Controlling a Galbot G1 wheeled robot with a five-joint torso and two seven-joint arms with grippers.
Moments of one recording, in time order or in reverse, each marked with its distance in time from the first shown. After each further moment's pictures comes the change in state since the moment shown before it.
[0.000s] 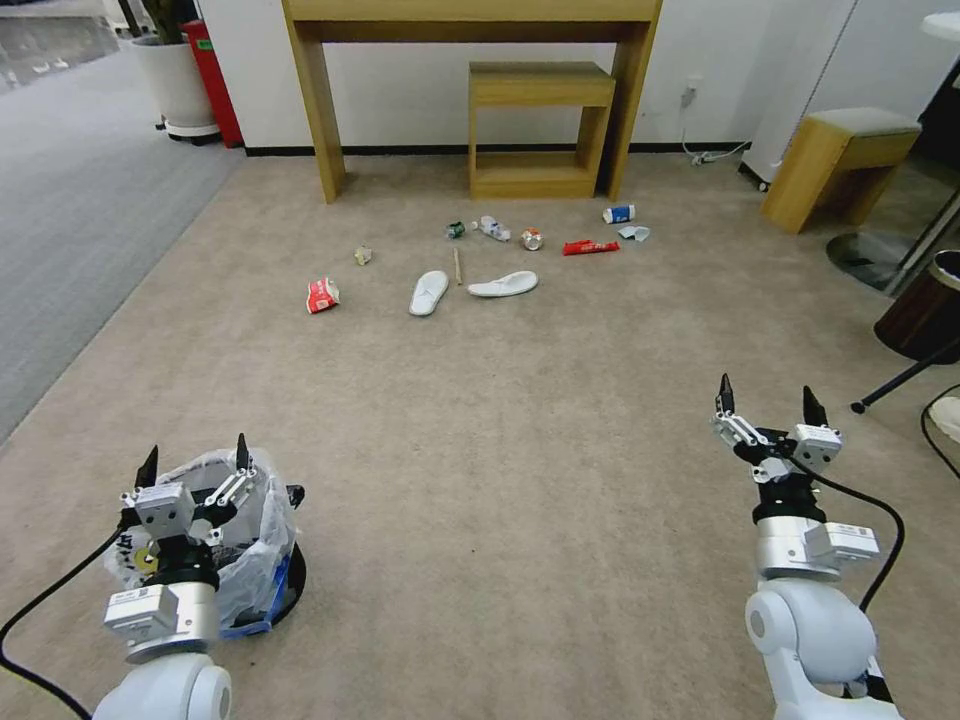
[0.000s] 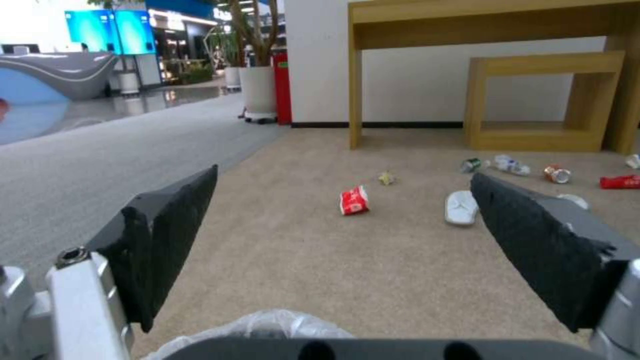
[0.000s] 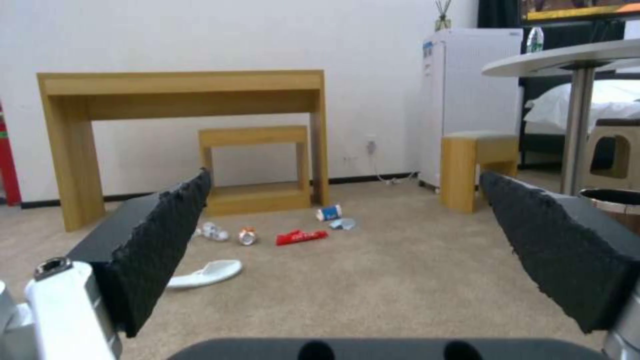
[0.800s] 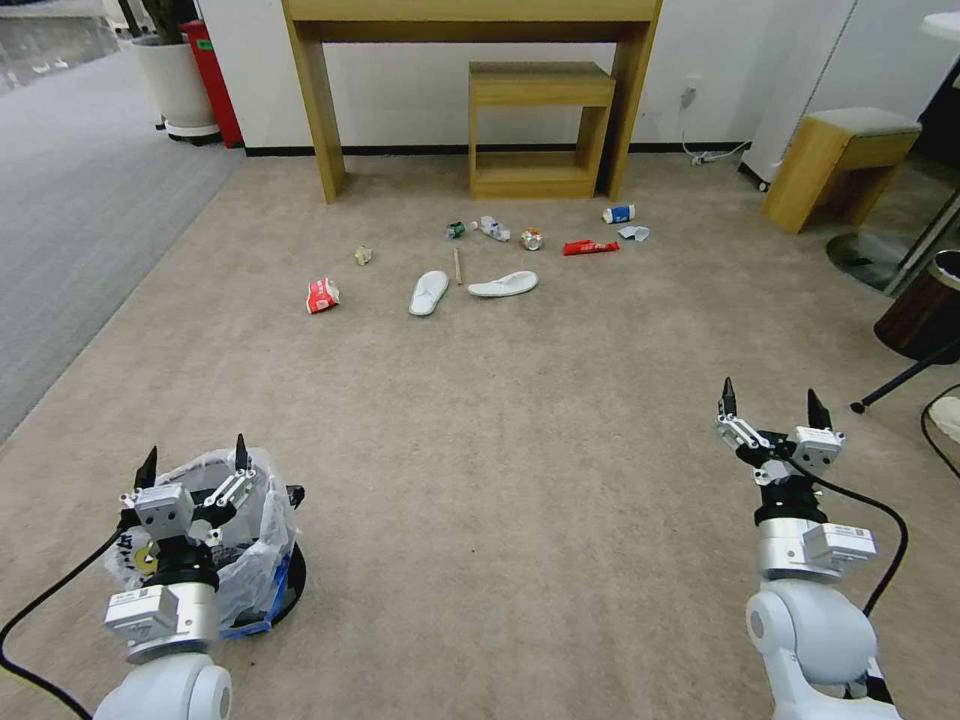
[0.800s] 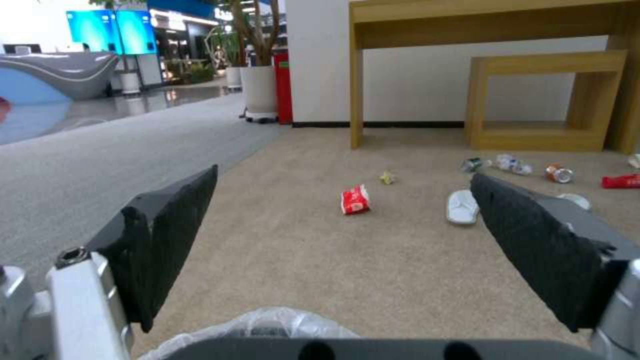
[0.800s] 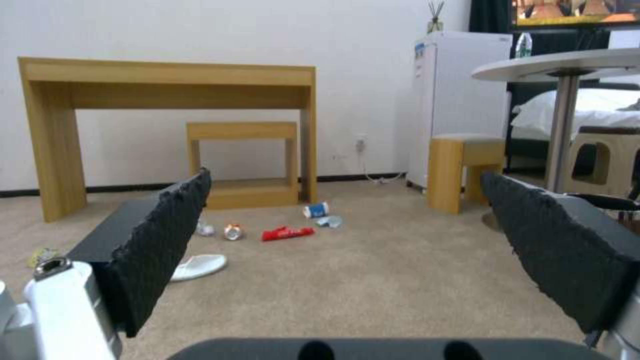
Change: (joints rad) left arm -0.003 -0.001 0.001 0.011 0.002 -0.009 -0.001; right arm 0.004 0.008 0.010 -0.019 -0.044 0.004 0.008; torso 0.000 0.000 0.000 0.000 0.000
